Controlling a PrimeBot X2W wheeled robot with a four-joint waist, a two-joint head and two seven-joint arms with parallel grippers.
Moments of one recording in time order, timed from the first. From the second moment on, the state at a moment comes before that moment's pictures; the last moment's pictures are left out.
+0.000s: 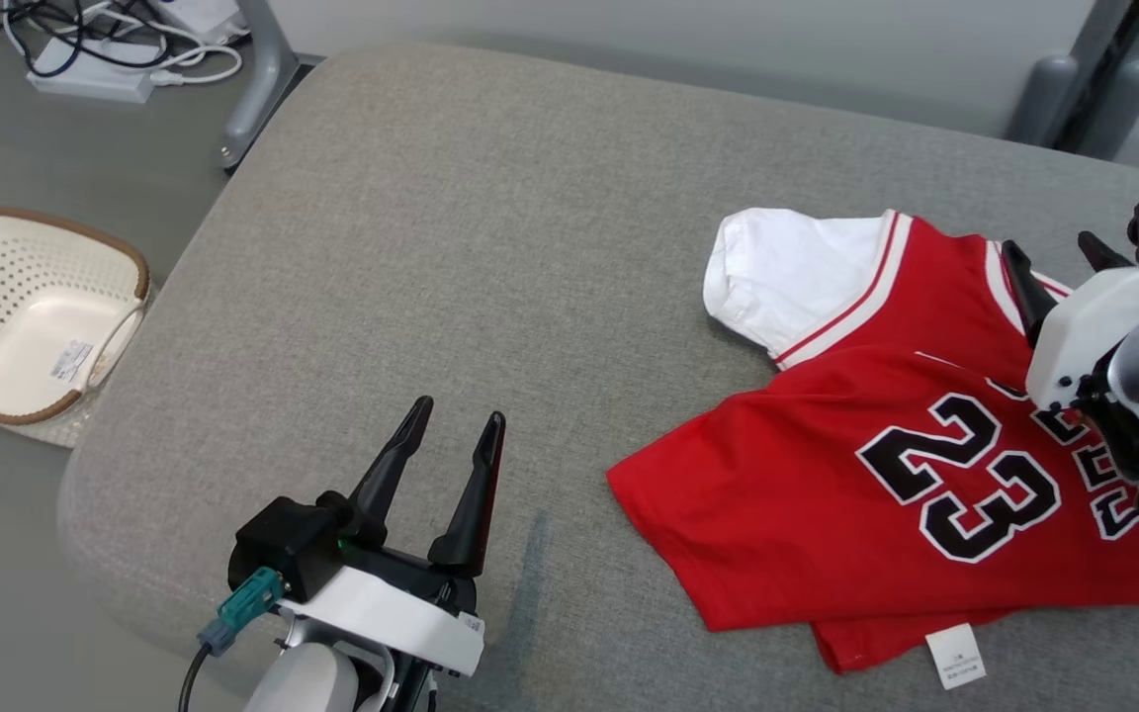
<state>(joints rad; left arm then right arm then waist) -0.17 0.05 -0.31 0.22 -0.40 -0.13 -0.26 -0.77 -0.29 0.21 0.87 0.31 0.13 0.05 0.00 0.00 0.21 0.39</state>
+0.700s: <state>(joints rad) -0.22 0.05 -0.37 0.19 -0.46 -0.13 -0.26 -1.01 -0.47 0.59 1.02 0.52 0.13 0.31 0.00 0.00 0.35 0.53</state>
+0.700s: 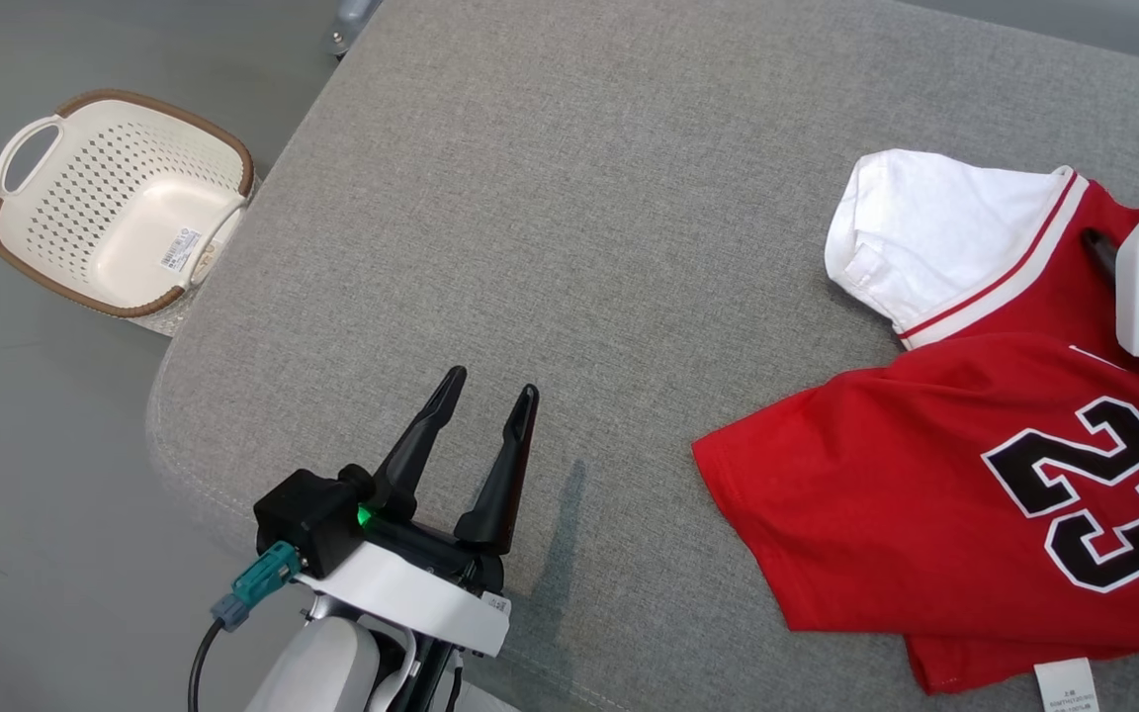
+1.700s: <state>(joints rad) -0.23 0.05 -0.38 0.19 -0.46 -0.13 -0.26 -1.17 -0.68 0.23 1.29 0.49 0.13 -0.20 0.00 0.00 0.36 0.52</state>
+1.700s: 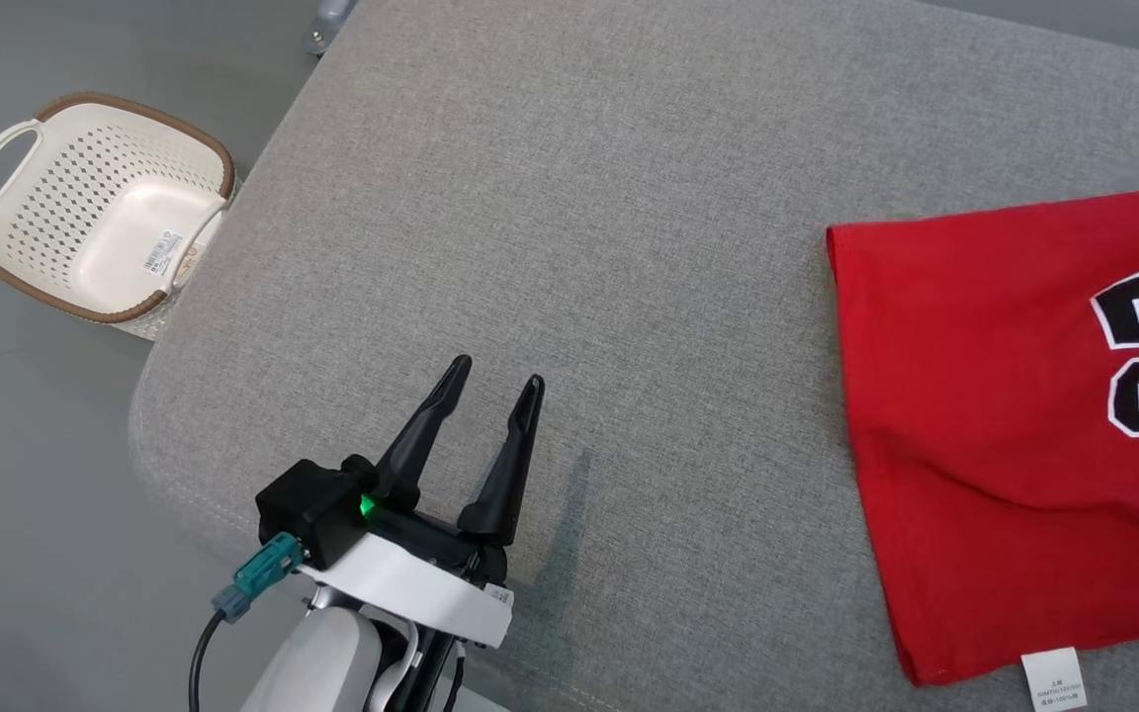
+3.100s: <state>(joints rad) -0.15 0.05 -0.29 0.19 -0.41 -0.13 -0.26 -0.33 -0.16 -0.04 0.44 0.32 0.13 -0.26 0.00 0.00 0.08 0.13</state>
